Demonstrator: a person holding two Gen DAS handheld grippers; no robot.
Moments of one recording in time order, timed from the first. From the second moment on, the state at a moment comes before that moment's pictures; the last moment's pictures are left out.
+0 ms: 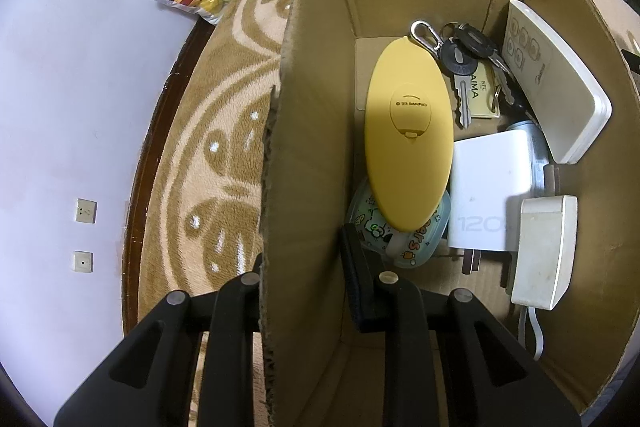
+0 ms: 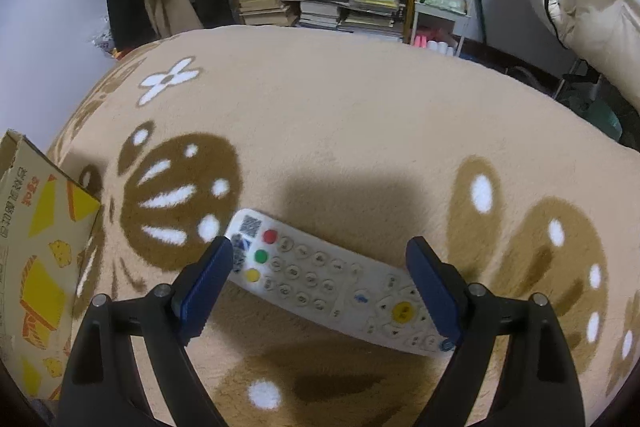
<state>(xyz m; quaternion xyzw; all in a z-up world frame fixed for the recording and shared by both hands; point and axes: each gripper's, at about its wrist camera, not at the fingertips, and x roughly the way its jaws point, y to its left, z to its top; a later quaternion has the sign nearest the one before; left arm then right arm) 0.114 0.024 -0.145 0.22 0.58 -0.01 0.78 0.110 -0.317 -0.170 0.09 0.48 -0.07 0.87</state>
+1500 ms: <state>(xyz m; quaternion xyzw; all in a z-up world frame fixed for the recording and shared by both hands) 0.117 0.021 -0.146 0.22 0.58 -0.01 0.78 0.055 -0.264 -0.168 0.11 0.51 -0.08 0.85</state>
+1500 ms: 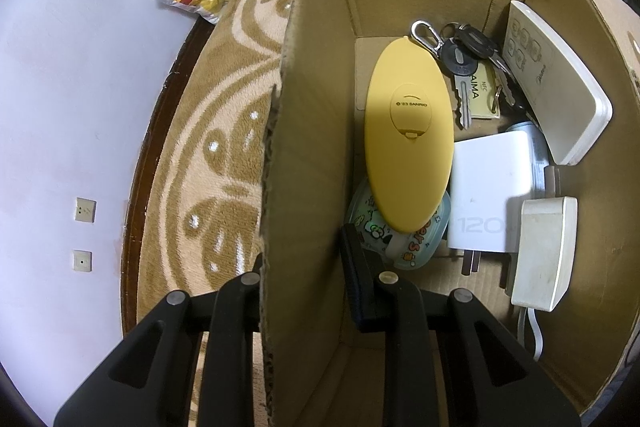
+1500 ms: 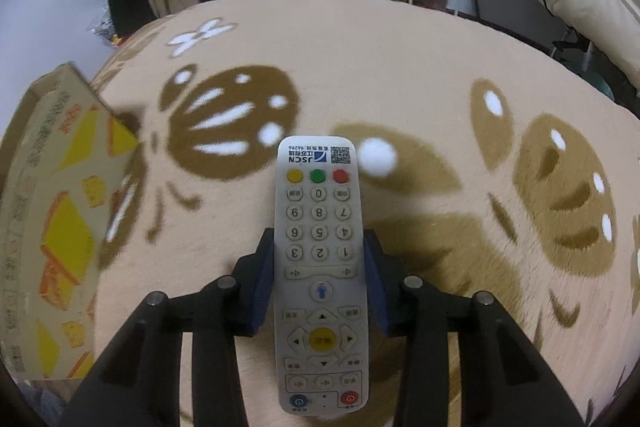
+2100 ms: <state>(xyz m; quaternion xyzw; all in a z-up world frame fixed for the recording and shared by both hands) 0.116 0.027 -0.140 0.20 0.58 -0.02 0.79 0.045 -0.169 -0.080 0.11 0.40 0.02 0.91</state>
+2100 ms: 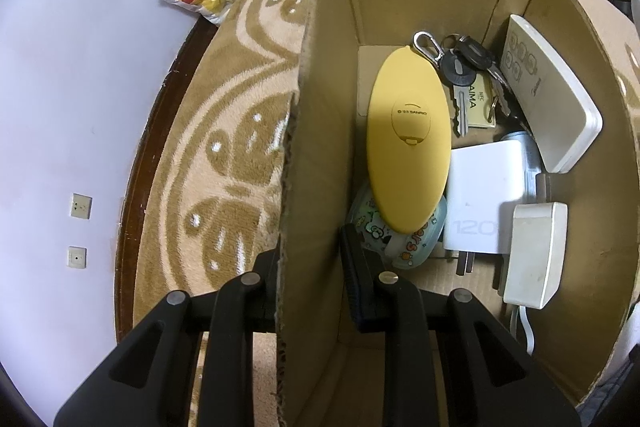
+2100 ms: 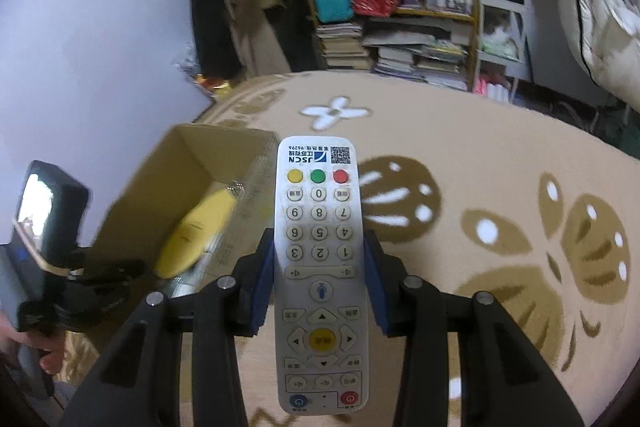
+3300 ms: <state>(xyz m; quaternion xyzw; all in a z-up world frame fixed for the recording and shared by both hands) 0.116 0.029 -0.143 0.19 0.59 -0.02 0.79 0.045 -0.085 -0.085 0.09 0.40 0.11 0.90</state>
